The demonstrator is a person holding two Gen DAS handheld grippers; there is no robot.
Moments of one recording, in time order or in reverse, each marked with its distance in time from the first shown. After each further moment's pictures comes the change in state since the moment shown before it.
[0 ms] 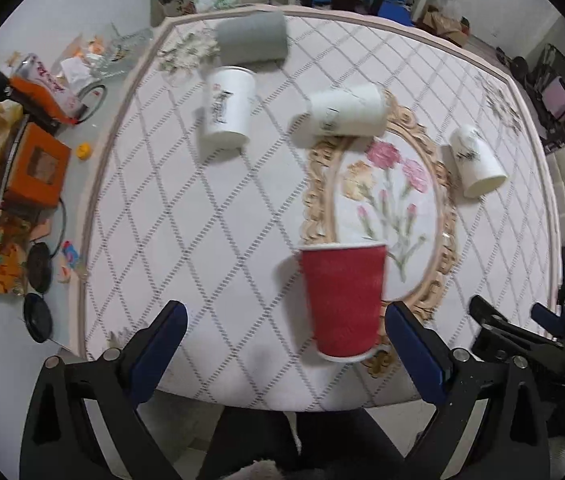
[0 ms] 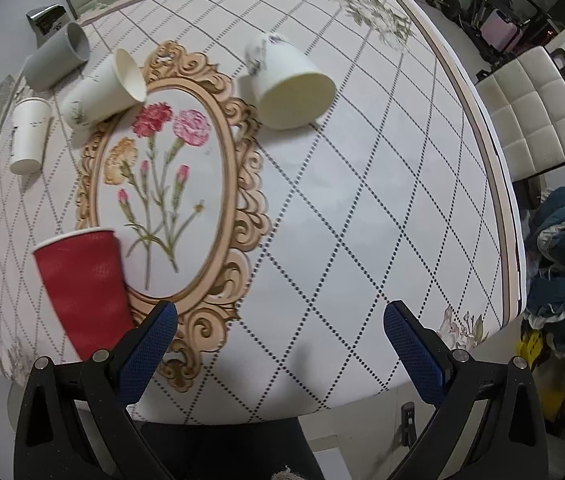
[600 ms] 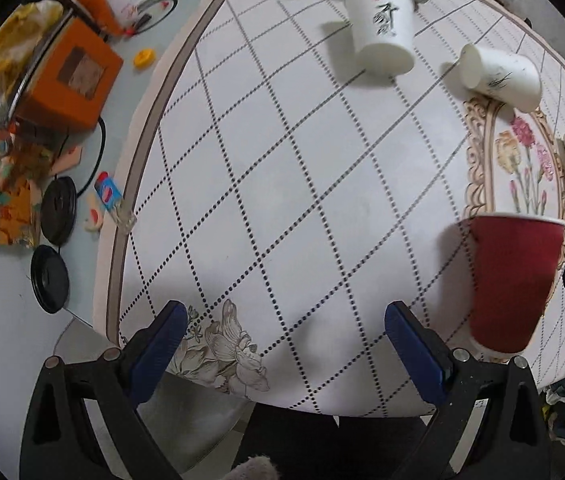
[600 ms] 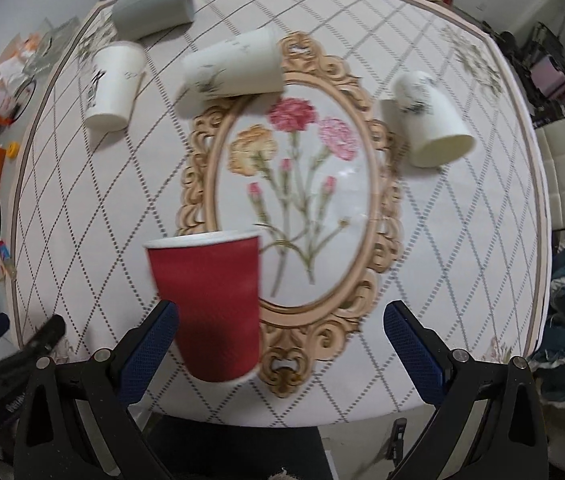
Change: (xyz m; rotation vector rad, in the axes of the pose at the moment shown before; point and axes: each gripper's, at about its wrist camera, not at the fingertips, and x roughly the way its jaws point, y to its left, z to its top) left arm 0.084 0.112 -0.034 -0.120 0.142 0.082; right arm 0.001 0.130 0.016 -0.191 0.048 0.041
